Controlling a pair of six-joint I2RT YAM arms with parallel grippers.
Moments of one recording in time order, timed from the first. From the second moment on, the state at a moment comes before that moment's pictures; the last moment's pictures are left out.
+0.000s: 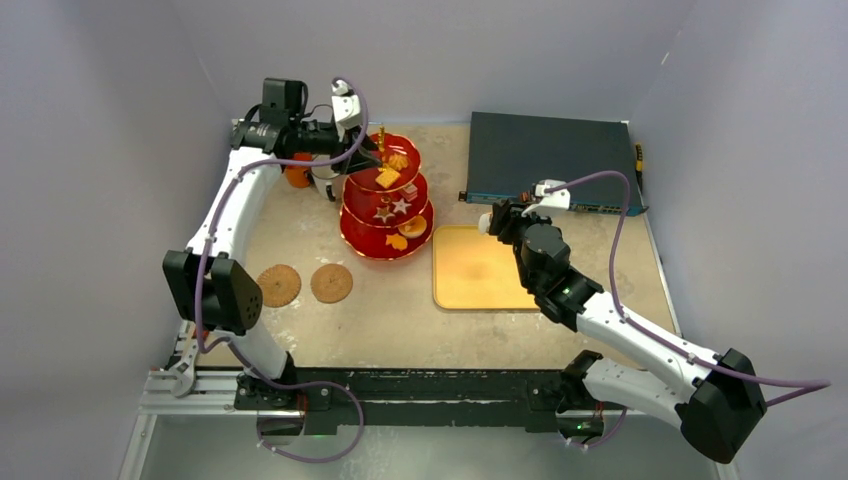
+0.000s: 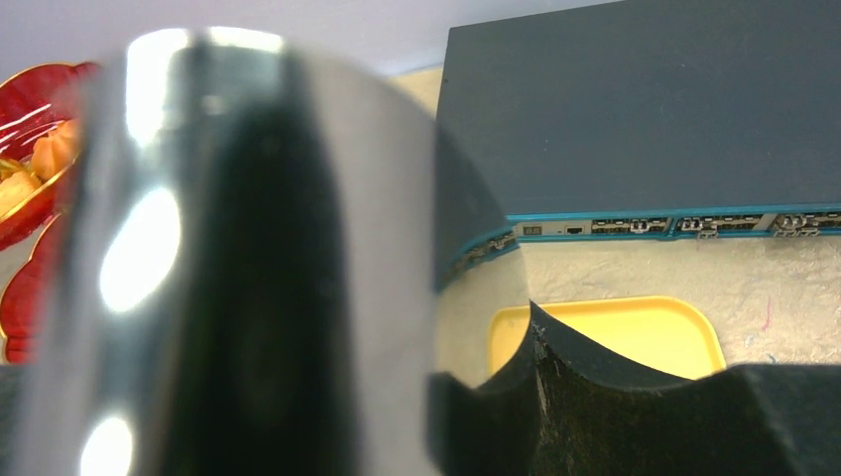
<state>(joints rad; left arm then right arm) -0.15 1.68 1.73 -0.71 1.08 0.71 0.71 0.98 0.62 0.27 0.63 0.34</state>
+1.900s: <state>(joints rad) -0.33 1.47 1.22 0.02 0.27 0.08 0.71 1.03 0.63 0.29 0.60 0.34</state>
